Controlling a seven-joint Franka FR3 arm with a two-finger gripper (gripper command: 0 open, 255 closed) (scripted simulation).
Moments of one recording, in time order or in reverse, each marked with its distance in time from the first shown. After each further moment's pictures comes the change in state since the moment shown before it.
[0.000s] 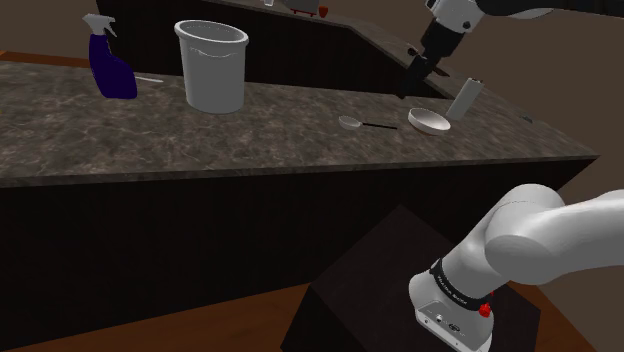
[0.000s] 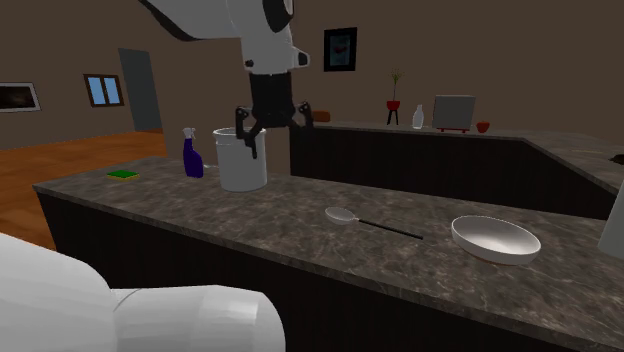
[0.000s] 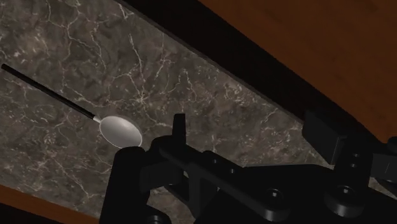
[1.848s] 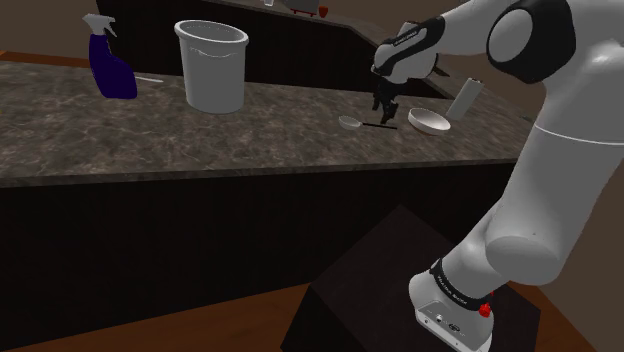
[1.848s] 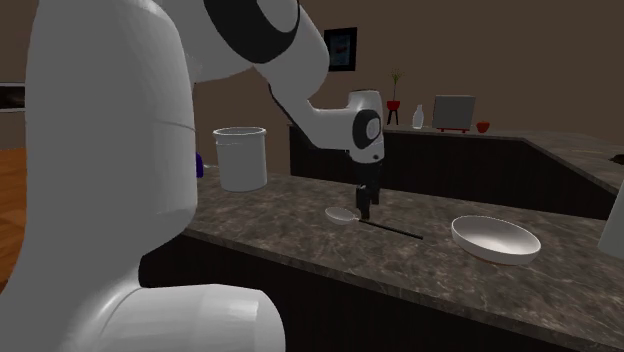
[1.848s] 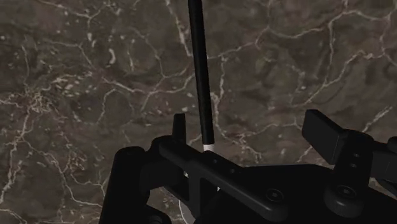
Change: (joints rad) arm 0.025 1.004 -0.446 0.415 0.278 0.473 -1.407
